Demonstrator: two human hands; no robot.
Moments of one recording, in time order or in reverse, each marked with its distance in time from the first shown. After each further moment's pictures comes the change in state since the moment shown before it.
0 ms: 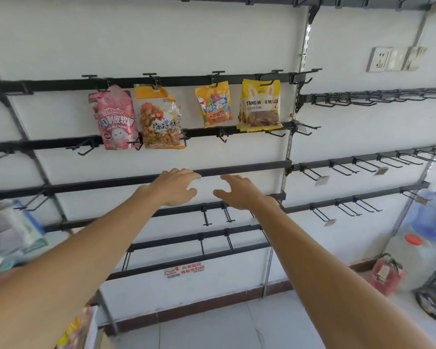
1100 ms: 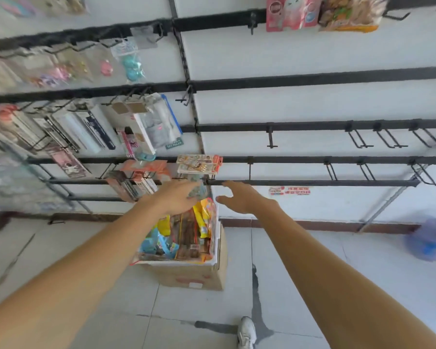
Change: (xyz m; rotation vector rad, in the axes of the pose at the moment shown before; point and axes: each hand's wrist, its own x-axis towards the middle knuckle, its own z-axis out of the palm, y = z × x) left_hand -0.279 -0.330 0.212 -0.176 -0.338 -0.339; right_hand -0.032 -0.308 0.349 0.157 -0.536 -0.128
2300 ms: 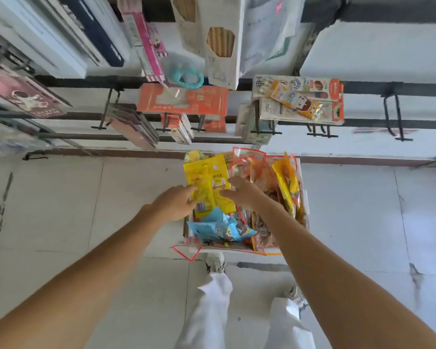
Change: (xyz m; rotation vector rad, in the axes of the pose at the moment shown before) left_hand 0.145 -0.368 0.227 -0.302 -0.458 -0.094; right_hand 0.314 -0.097 0.292 0.307 -0.356 0.422
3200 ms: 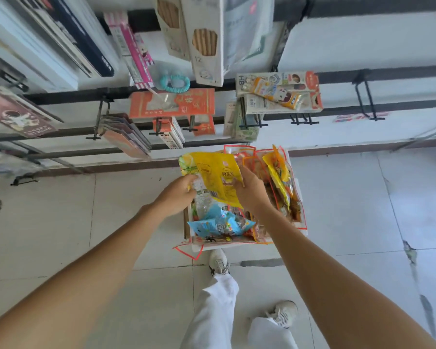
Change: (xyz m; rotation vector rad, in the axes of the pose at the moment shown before) left_hand 0.002 -0.003 -0.004 -0.371 0.132 0.083; right_hand -0.031 0.012 0.022 0.273 0.464 -0.166
